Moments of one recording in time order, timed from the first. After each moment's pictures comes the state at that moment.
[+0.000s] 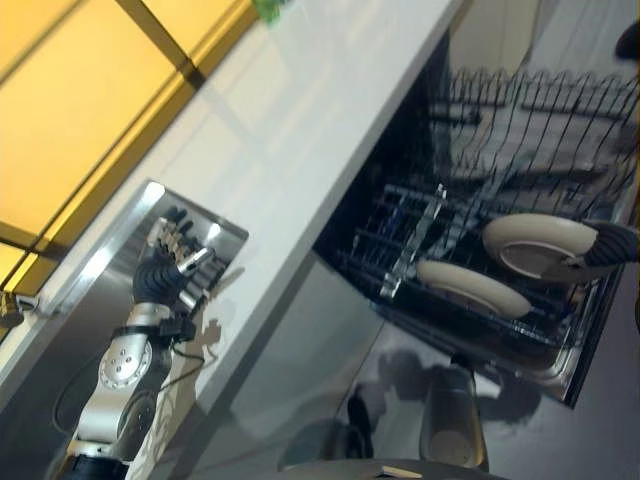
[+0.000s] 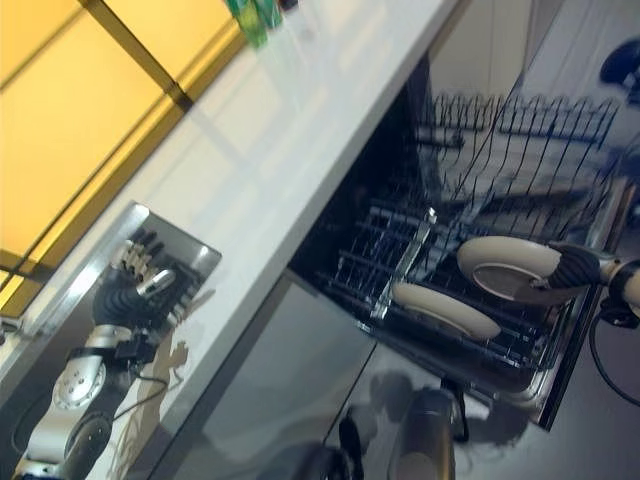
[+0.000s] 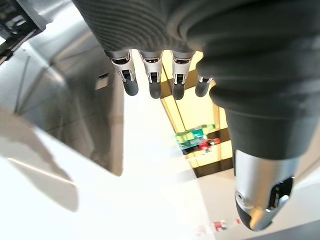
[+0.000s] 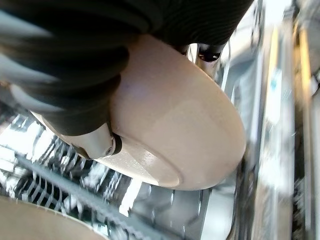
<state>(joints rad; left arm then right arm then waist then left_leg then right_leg) 0.12 0.61 -0.02 -0.18 -0.67 -0.22 0.19 -0.31 -1.25 0.09 0.45 -0.17 -0.24 0.45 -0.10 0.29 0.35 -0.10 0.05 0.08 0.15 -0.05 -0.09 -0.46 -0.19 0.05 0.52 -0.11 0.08</state>
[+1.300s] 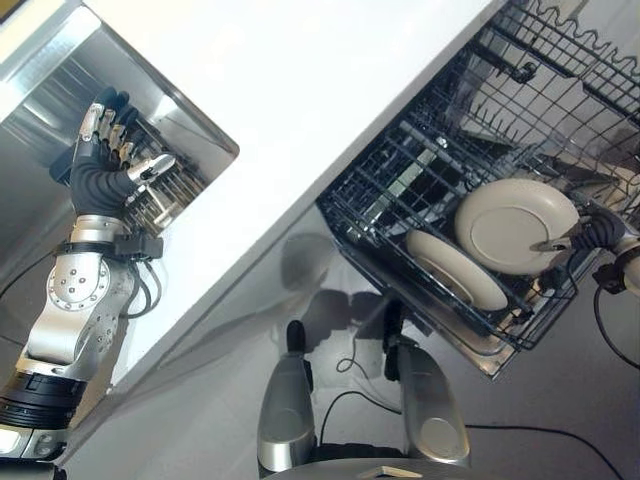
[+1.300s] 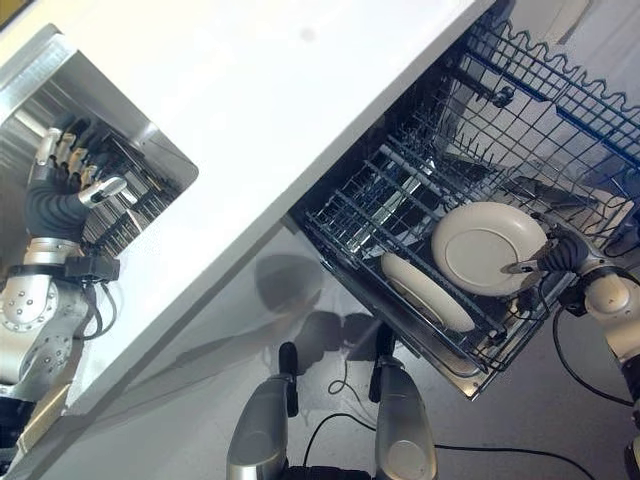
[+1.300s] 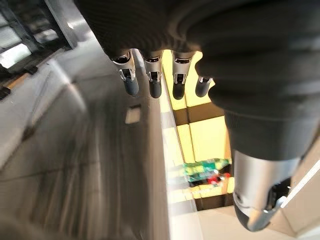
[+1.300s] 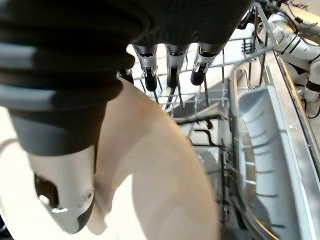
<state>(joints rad) -0.17 0.87 -0.01 -0.09 -0.72 -0.25 0.26 -0.41 -1.10 0.25 0.69 0.06 -0.16 0.02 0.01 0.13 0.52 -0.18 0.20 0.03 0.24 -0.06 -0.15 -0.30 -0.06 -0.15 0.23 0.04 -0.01</state>
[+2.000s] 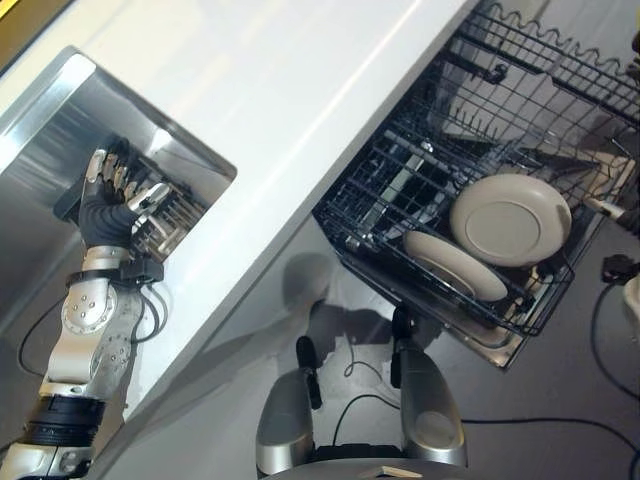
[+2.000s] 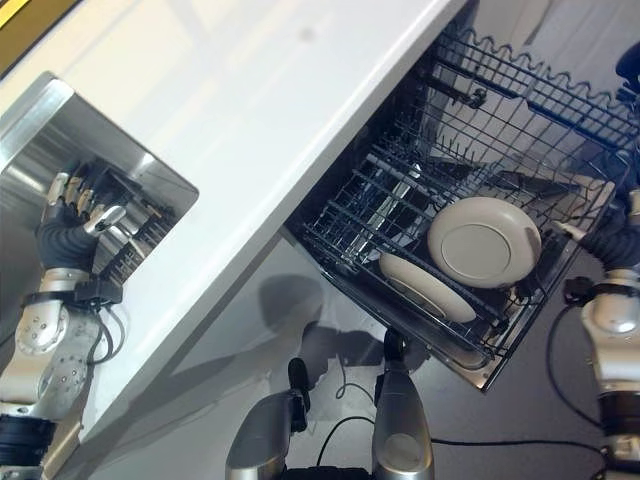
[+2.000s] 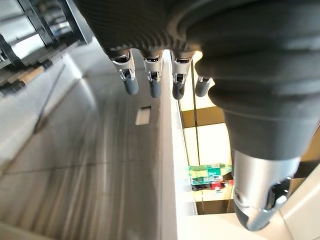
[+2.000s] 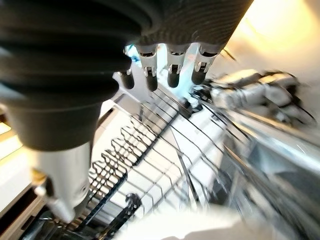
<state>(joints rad) -0.06 0.66 0.07 -0.06 -0.72 -0.26 0.20 -0.12 -0.75 -0.23 0.28 0.20 -0.10 -0.38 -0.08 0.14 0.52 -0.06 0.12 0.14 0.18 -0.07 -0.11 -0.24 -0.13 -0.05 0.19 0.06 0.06</state>
